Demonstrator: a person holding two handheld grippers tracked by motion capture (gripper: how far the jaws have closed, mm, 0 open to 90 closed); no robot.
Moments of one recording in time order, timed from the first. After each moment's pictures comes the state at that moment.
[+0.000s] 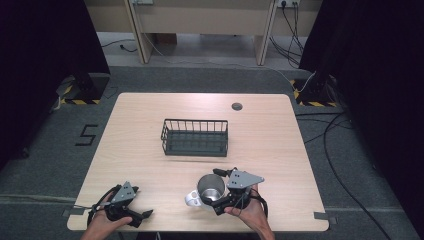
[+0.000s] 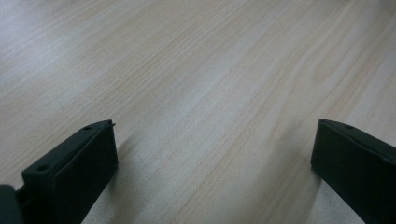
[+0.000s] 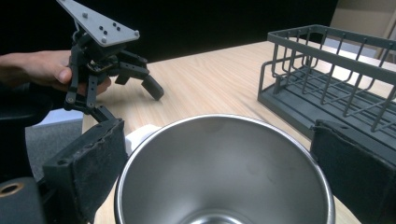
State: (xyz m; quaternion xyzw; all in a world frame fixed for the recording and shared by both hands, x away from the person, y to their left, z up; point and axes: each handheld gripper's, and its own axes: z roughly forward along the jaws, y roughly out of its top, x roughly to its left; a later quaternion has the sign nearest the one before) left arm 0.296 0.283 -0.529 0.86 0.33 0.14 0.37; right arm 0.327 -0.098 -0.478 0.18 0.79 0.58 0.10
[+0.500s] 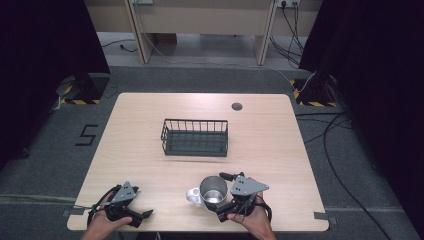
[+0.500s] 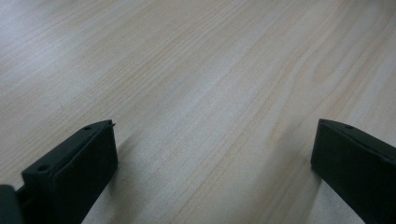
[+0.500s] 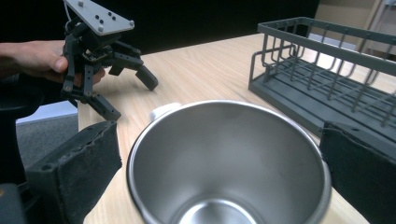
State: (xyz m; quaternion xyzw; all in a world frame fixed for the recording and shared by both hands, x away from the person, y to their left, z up) left arm 0.296 0.283 -0.529 0.86 0.33 0.14 0.37; right arm 0.306 -0.111 -0.479 0.20 0.79 0.57 0.12
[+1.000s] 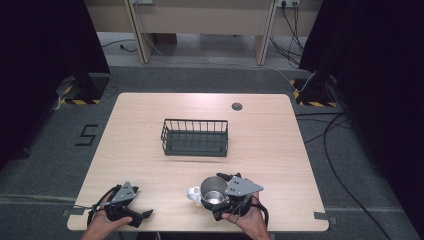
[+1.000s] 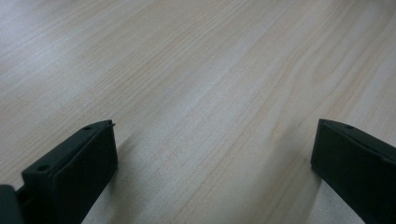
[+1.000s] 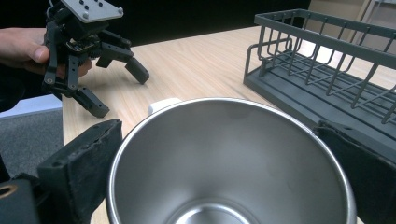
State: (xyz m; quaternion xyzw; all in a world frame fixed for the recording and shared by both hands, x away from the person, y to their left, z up) left arm 0.296 0.283 -0.529 0.86 0.33 0.14 0.37; right arm 0.310 -0.098 -0.484 0.20 0.79 0.55 0.14
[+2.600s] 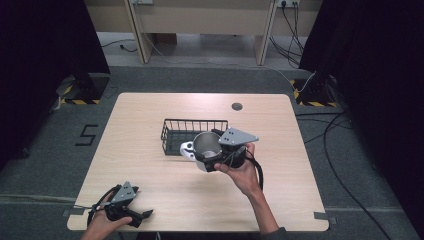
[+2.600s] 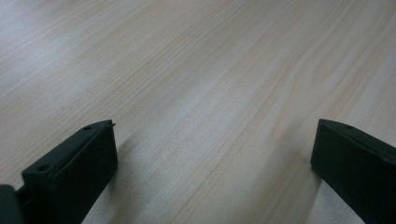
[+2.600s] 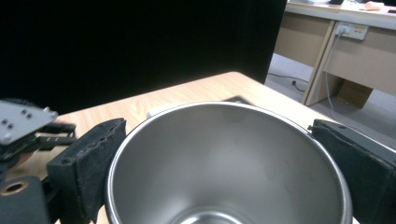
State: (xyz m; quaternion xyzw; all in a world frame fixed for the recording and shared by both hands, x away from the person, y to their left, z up) left arm 0.296 0.283 -0.529 0.86 0.33 0.13 0.38; right arm 0.394 -0.073 -0.385 0.22 0.77 0.57 0.18
